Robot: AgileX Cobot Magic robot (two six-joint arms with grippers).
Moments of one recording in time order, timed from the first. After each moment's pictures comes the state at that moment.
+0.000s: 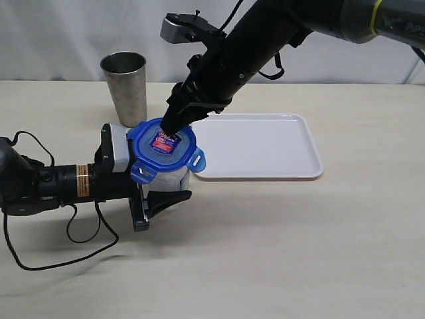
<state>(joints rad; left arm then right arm) -0.21 2.26 -0.86 1.13 -1.25 -0.05 0.47 2.09 -1.79 0.62 1.16 -0.67</state>
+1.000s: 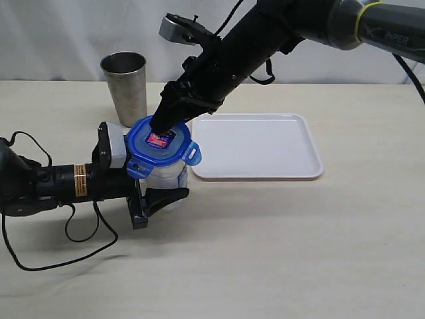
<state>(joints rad) -0.20 2.26 -0.86 1.13 -1.24 -0.11 0.45 2.16 -1.85 0.70 1.18 -0.66</state>
